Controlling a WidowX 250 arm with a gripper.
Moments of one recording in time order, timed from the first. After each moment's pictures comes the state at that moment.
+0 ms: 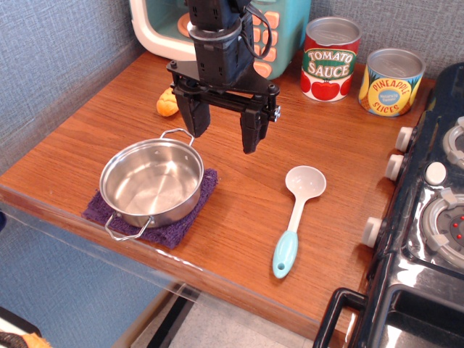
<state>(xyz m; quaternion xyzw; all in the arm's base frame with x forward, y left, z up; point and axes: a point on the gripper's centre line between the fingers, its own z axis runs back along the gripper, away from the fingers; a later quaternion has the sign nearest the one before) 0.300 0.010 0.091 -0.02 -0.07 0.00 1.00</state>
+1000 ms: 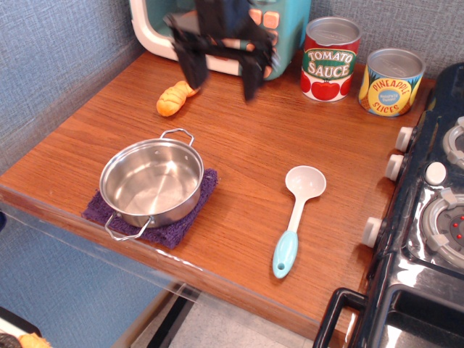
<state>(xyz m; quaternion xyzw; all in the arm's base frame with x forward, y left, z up) 0.340 0.048 0.121 0.00 -0.10 0.05 0.99</state>
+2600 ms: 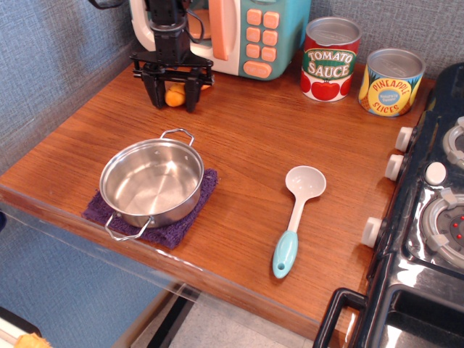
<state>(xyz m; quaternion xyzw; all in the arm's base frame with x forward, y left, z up) 0.405 0.152 0.010 0.00 -0.02 0.15 0.99</state>
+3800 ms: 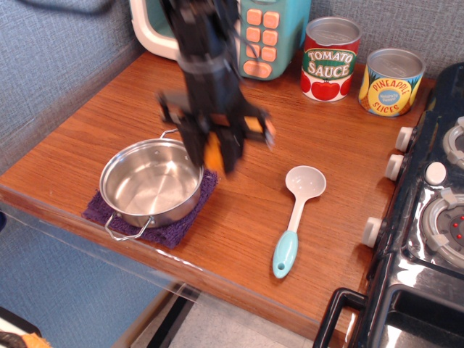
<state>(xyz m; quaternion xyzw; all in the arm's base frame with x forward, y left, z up) 0.273 -0.010 0.065 -0.04 -0.04 0.03 1.00</state>
